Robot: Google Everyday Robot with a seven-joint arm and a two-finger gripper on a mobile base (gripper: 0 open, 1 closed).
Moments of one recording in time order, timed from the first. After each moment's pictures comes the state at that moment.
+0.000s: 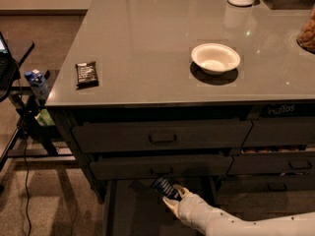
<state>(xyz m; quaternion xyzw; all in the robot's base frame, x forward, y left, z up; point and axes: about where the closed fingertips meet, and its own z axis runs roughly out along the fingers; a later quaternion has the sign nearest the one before) 0.447 -0.059 0.442 -0.36 0.80 0.13 0.45</state>
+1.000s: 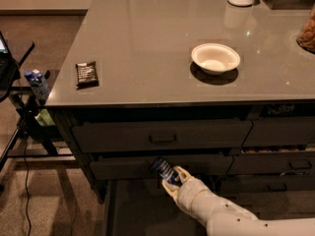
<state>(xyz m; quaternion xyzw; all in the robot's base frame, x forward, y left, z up) 0.454 -0.053 0.563 -0.39 0.77 0.07 0.50</state>
